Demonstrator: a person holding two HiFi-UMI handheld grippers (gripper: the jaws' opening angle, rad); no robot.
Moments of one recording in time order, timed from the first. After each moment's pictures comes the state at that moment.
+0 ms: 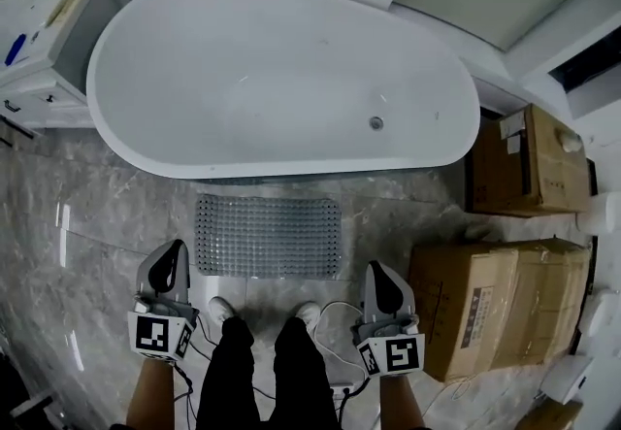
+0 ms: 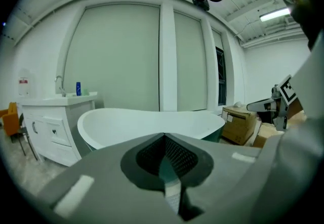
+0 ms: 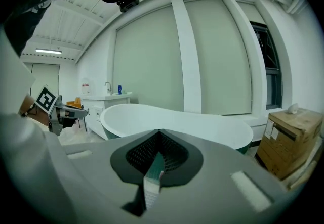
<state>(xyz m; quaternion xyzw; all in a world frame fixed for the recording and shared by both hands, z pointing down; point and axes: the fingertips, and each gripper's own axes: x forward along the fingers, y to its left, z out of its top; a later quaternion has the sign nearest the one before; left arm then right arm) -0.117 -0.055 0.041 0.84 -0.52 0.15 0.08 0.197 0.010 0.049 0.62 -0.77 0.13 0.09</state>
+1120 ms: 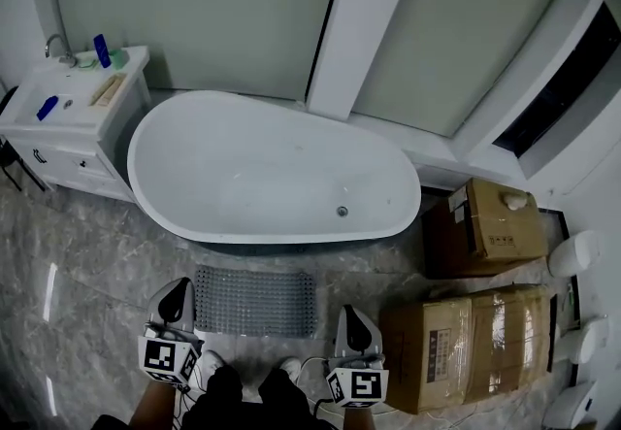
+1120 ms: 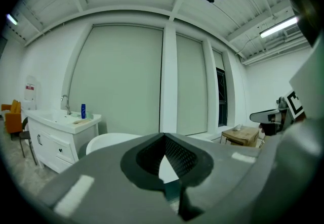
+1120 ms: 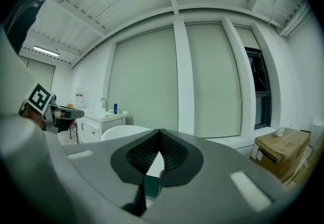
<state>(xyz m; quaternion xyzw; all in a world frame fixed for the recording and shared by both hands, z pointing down) -0.109 -0.006 -0.138 0.84 -0.53 0.07 0.06 0.186 0.062 -0.138 0.67 -0.74 0.07 0.05</state>
